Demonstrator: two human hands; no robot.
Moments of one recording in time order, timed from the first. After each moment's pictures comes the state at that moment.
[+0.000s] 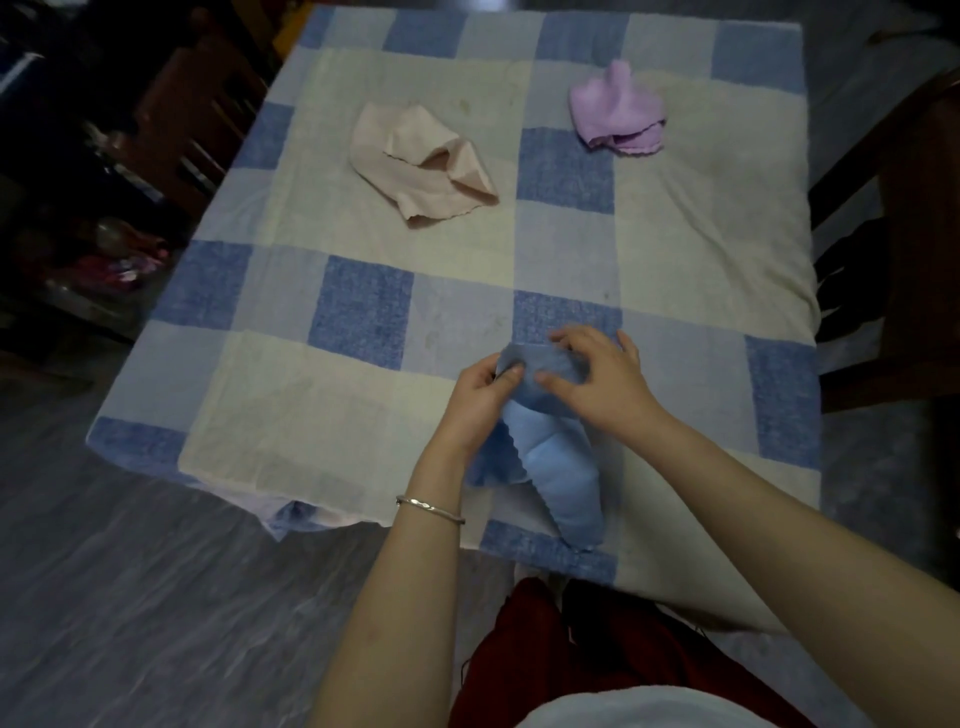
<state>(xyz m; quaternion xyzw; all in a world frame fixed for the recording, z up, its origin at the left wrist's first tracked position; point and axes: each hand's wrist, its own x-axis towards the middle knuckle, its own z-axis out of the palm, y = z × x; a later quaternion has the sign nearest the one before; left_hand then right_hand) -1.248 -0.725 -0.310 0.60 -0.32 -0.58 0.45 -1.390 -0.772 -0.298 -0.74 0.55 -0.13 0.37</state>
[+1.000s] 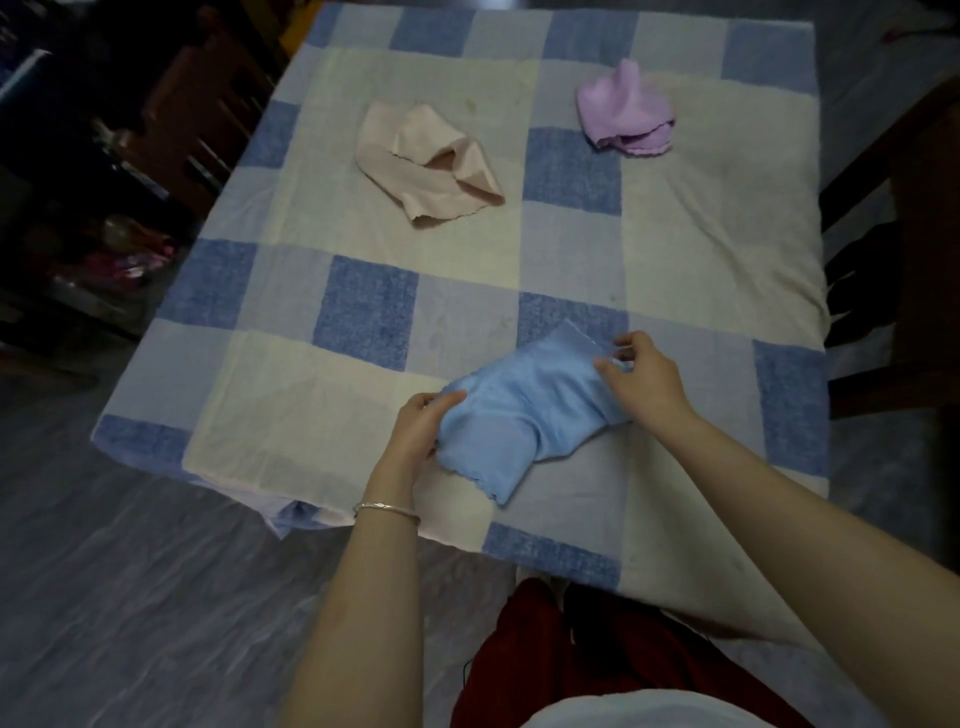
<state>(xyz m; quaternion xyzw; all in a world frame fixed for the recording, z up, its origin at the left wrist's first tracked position) -1.190 -0.707 -0.341 0.76 -0.13 -0.54 0.33 -1.416 -0.794 -0.329 -0.59 0.68 -0.15 0.40</state>
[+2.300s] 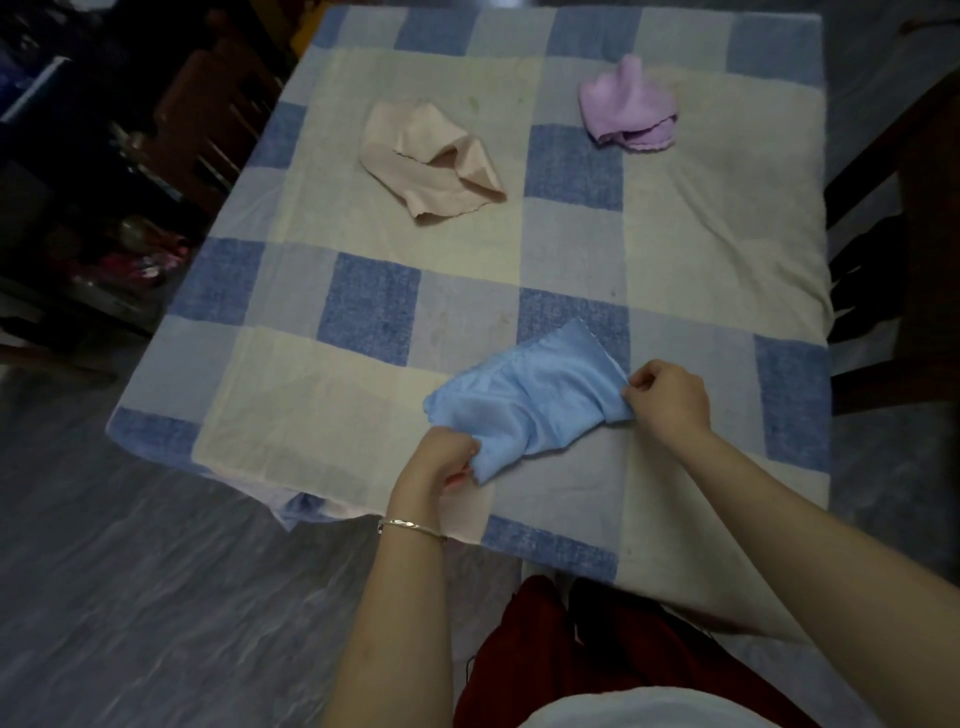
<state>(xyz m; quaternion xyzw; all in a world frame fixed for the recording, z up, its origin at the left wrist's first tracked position) -1.222 -0.691 -0.347 0.81 -0.19 -0.54 0.13 -1.443 -0.779 -0.343 -0.58 0.74 -0.10 0.34</state>
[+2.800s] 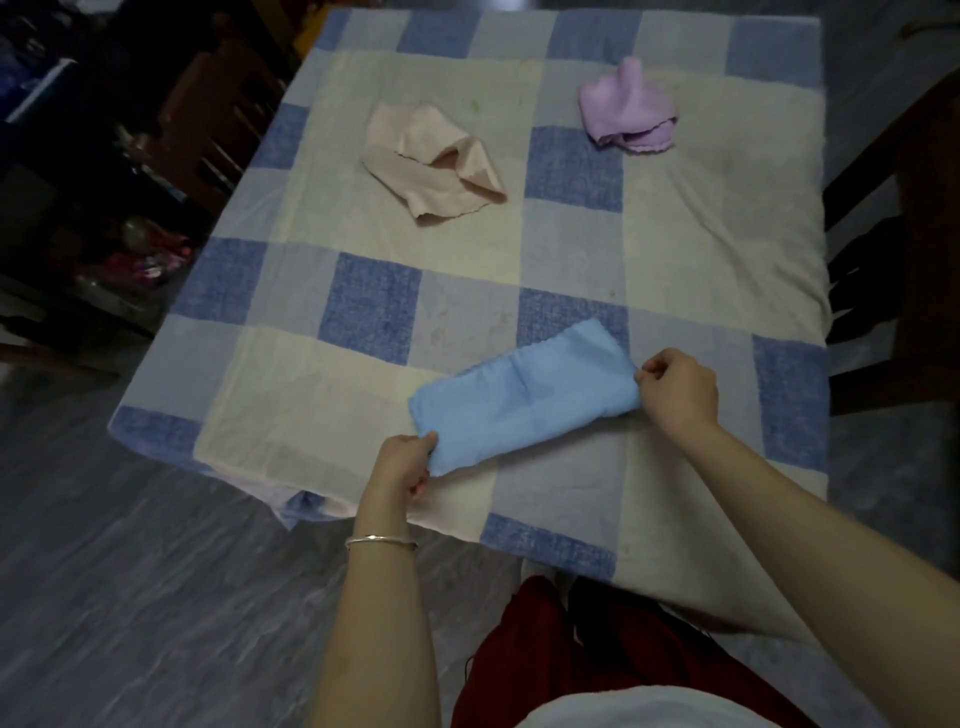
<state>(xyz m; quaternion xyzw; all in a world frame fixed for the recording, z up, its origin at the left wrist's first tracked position) -1.187 -0.666 -0.352 0.82 -0.10 -0.51 0.25 -1.449 -0.786 -0.342 -0.56 0.75 -0.14 0.32</state>
